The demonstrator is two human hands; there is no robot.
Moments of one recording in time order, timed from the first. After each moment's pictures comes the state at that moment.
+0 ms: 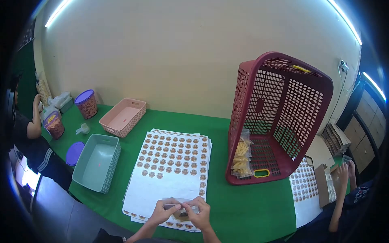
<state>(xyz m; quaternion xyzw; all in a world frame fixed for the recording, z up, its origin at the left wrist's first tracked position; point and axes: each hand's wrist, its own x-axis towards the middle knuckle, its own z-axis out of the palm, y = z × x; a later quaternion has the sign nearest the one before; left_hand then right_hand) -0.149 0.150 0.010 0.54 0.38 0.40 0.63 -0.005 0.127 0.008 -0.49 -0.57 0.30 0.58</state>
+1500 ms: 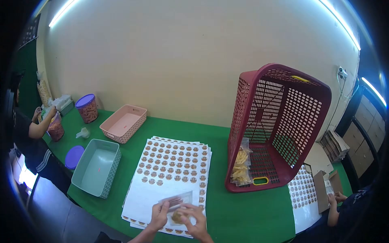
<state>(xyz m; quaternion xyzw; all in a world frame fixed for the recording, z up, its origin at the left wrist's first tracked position) -0.144 0.154 0.020 0.49 0.29 0.54 0.62 -0.006 0.119 0.013 -0.43 -0.68 0.24 0.54</state>
